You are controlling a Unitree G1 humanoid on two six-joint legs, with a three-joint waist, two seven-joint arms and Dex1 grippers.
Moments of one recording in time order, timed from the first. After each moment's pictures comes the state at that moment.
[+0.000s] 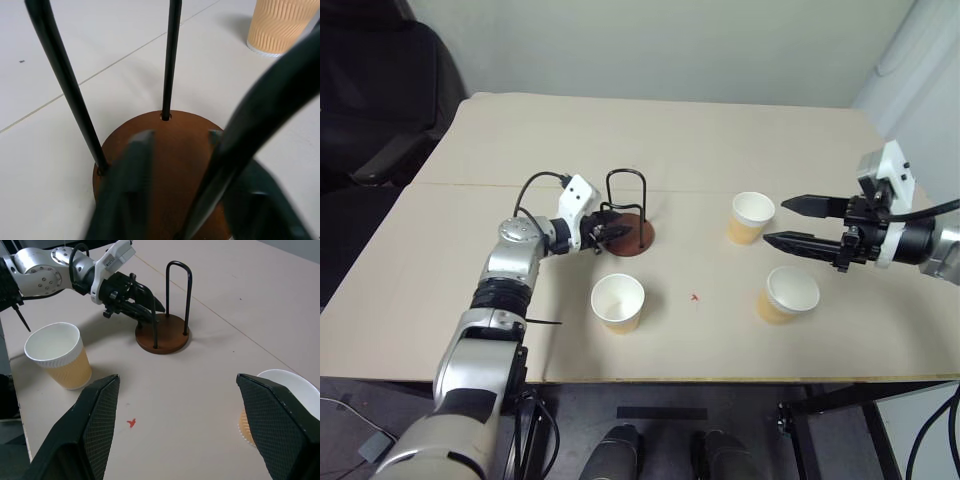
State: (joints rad) left arm -0.92 0.45 -0.01 0.81 -0.10 0.12 -0.99; right arm -0.52 -0.98 -0.22 -0.37 0.79 0.93 0.87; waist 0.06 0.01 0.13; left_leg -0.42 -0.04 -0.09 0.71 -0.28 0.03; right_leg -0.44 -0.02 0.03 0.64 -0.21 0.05
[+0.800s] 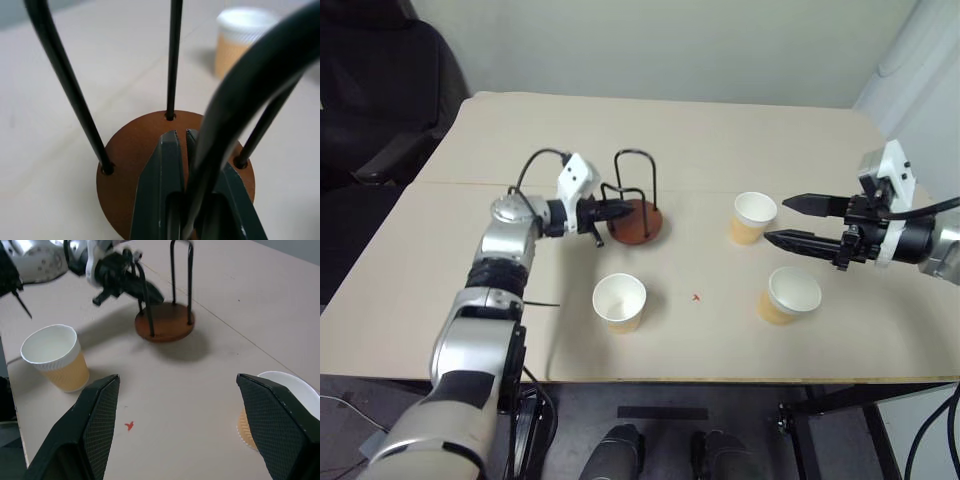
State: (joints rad) left arm -1.10 0.47 -0.02 0.92 -0.12 0.02 -1.17; right arm -0.52 -0.98 -0.22 -0.36 0.79 0.92 0.86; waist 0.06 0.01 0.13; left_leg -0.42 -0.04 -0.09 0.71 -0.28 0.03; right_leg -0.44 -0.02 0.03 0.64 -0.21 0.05
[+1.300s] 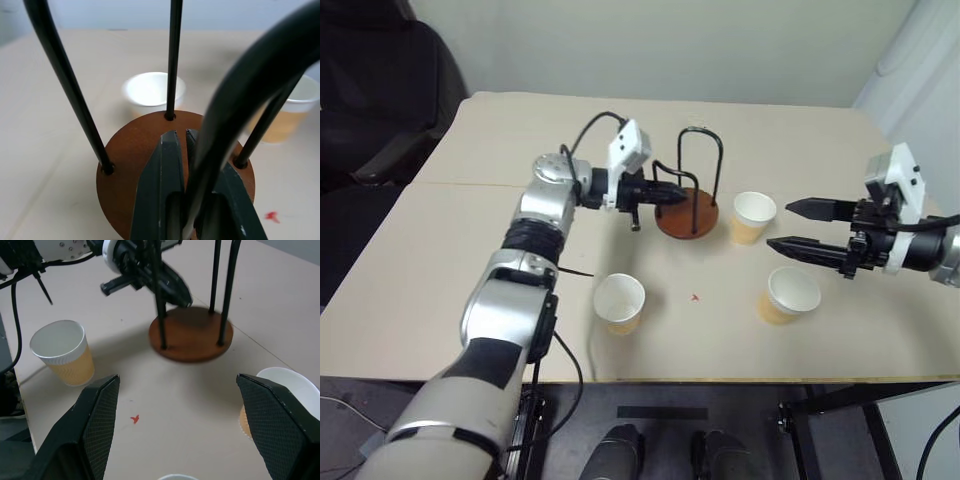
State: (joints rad) left arm -1.25 0.33 -0.10 0.97 -0.12 0.05 -1.39; right arm -0.46 -1.01 -0.30 -0.46 0.85 0.98 0.83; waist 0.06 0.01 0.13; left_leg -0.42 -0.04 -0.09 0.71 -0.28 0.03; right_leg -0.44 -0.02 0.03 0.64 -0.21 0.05
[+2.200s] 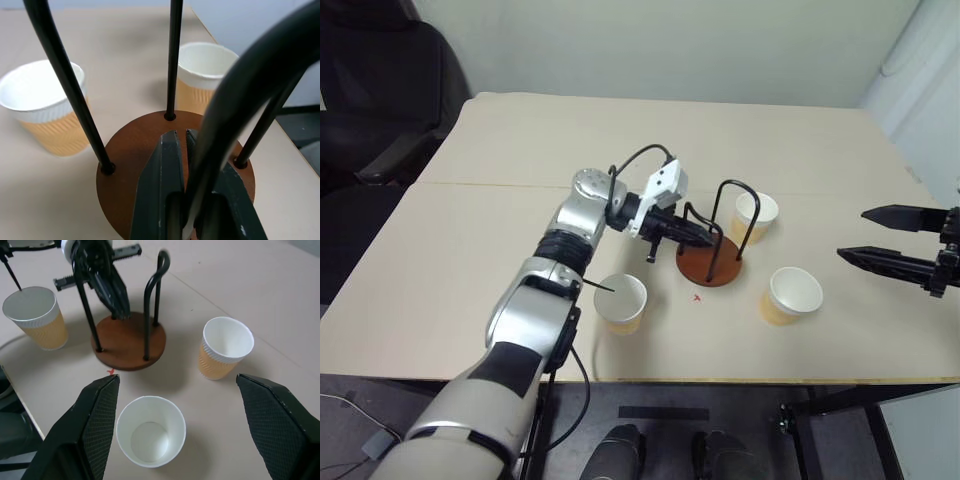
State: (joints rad) left arm -1.22 0.25 -0.18 0.97 -0.08 0.02 -1.56; right arm -0.21 -1.20 -0.66 -0.51 0.88 1.08 0.92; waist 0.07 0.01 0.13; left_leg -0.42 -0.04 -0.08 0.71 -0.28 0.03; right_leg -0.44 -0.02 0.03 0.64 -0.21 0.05
